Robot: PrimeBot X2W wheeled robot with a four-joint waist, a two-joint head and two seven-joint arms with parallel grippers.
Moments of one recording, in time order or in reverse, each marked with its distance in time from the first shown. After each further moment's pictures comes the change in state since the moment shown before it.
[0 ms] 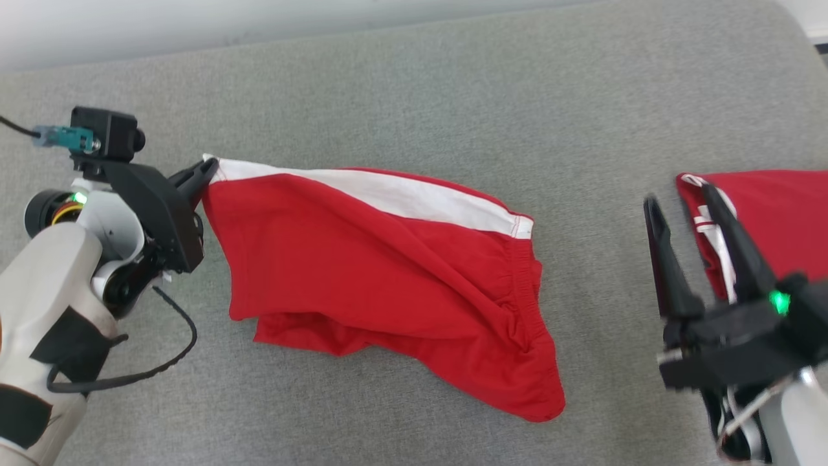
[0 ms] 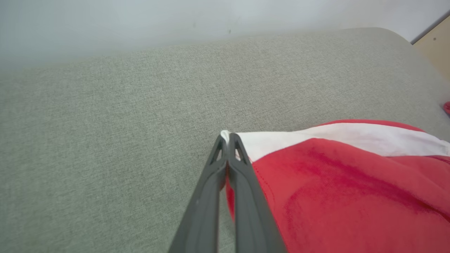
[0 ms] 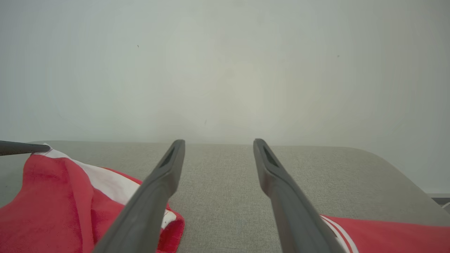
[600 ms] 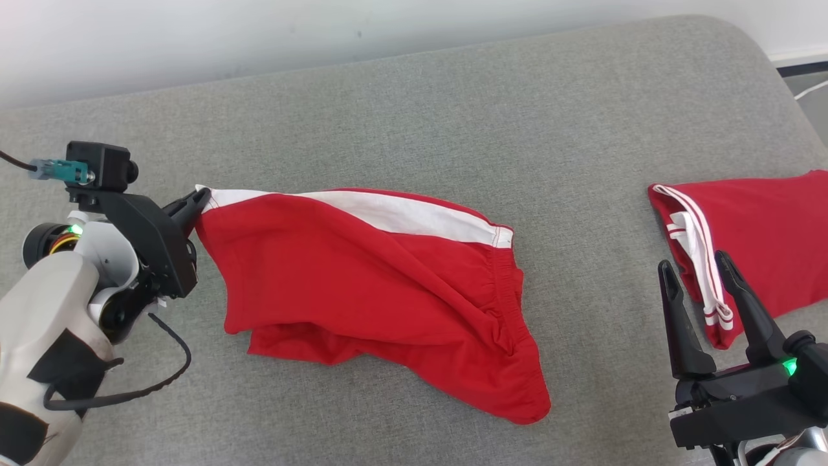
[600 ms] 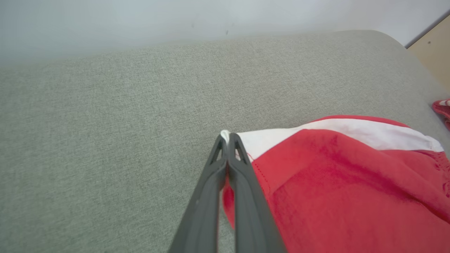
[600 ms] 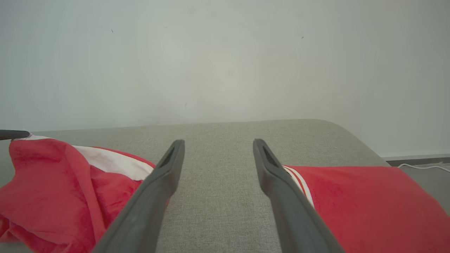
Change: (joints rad) left arm 0.047 0.023 -0.051 0.027 -0.075 0.000 -0.035; right arm 0.239 0.085 -0.107 -0.126 -0.065 0.000 0.087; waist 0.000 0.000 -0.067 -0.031
